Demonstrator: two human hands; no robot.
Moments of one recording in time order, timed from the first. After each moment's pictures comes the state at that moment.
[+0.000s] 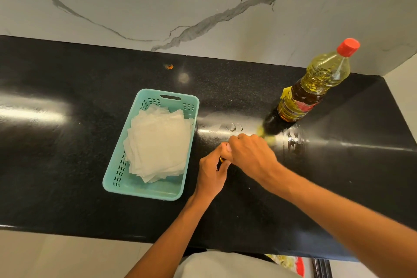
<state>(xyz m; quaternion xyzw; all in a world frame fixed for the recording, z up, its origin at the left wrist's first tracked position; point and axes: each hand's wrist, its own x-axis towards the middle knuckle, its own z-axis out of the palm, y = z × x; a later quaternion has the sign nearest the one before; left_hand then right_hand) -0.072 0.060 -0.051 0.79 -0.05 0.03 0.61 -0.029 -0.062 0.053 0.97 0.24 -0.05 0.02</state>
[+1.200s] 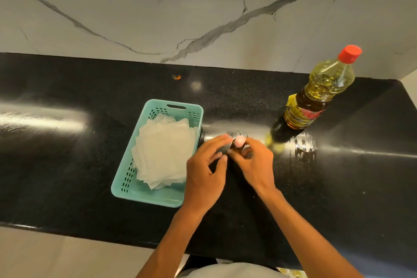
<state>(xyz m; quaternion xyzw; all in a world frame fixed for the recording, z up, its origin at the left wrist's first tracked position) -0.086 0.077 0.067 0.81 -0.01 0.06 0.59 -0.038 -0.072 -0.005 0.88 -0.01 0.07 -0.46</state>
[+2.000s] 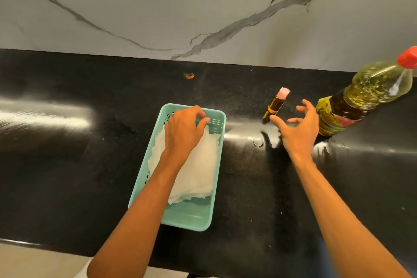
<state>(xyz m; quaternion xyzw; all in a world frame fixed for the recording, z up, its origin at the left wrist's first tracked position) 0.059 0.177 0.037 0.96 0.08 0.02 0.26 0.066 -0.096 -0.005 0.85 -0.19 0.15 -0.46</state>
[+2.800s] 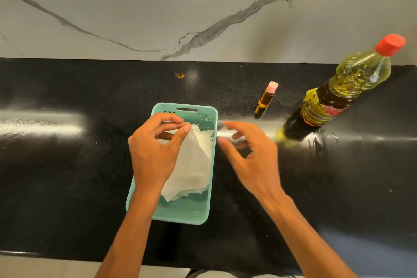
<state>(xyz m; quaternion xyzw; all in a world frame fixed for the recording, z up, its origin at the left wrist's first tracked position) -0.018 0.194 0.104 0.86 0.10 0.14 0.48 -0.029 0.000 0.072 0.86 0.04 0.11 -0.50</state>
